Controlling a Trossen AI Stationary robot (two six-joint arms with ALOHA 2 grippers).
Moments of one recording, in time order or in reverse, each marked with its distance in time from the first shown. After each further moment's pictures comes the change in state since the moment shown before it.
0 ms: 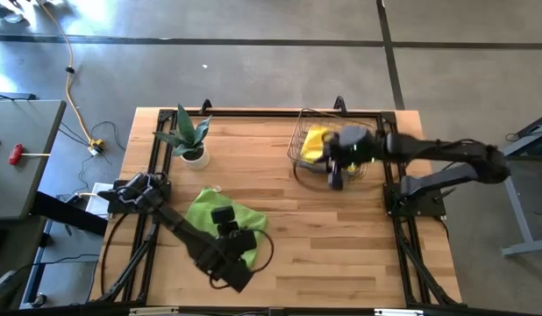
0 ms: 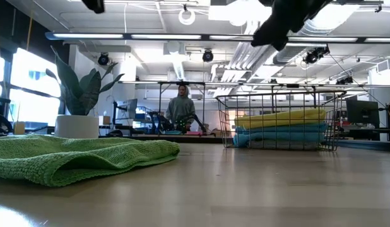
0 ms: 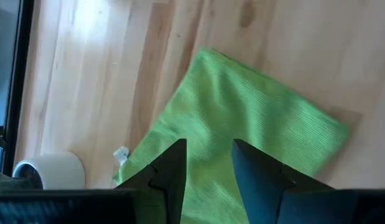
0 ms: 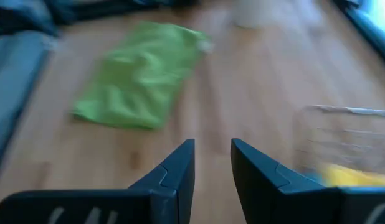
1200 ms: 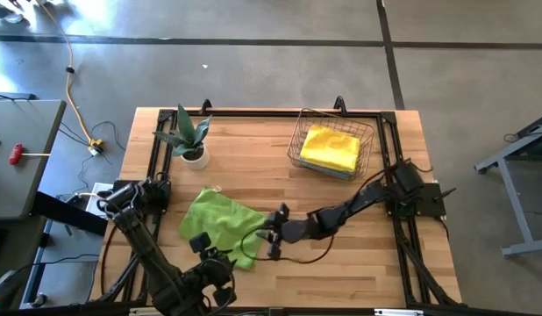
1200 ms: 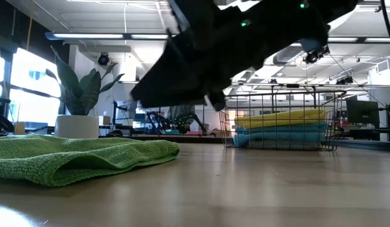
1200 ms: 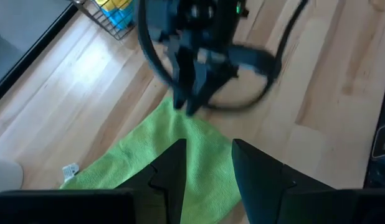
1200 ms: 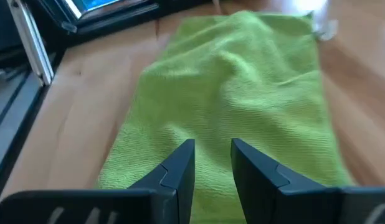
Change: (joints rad) left arm -0.271 0.000 0.000 0.055 -0.313 -0.460; right arm 0.532 0.908 0.169 0.894 0.482 0.433
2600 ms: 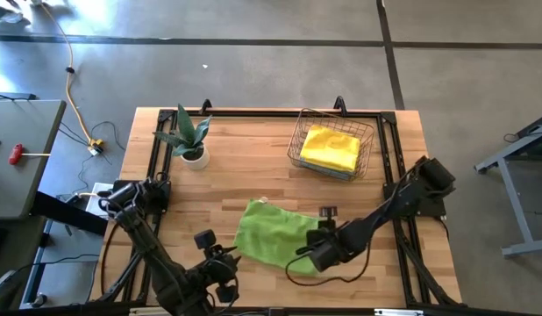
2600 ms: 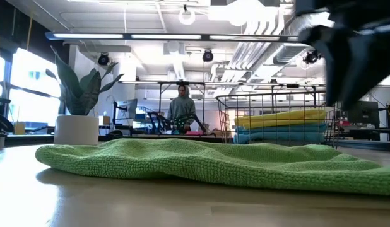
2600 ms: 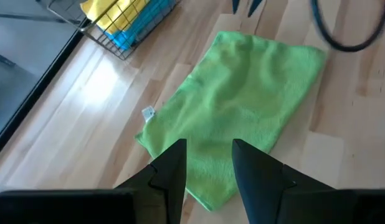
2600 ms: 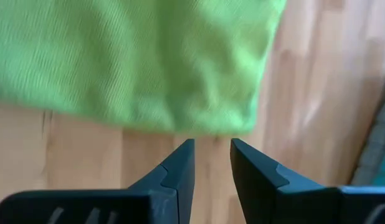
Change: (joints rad) left arm 0.030 0.000 0.000 0.021 -0.043 0.136; right arm 0.233 -0.222 0.161 -1.388 0.028 -0.005
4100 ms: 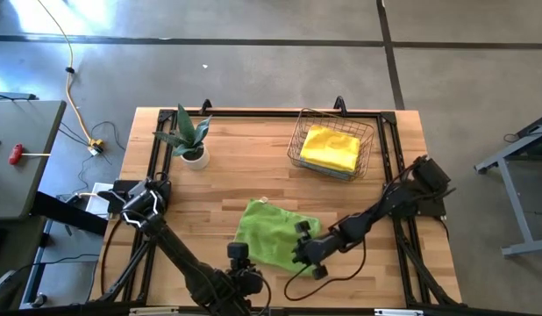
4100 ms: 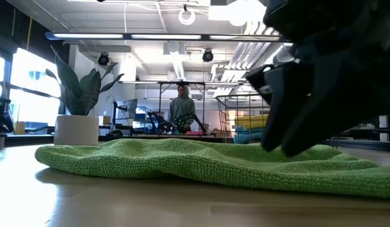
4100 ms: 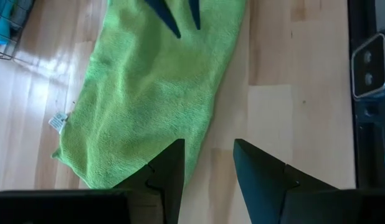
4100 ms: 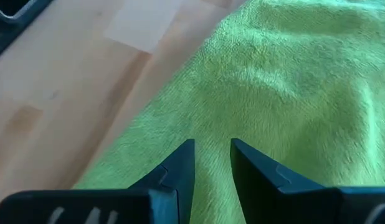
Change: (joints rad) left arm 0.101 0.136 0.000 0.329 0.294 0.482; right arm -0.068 0.035 -0.347 1.064 -0.228 -0.414
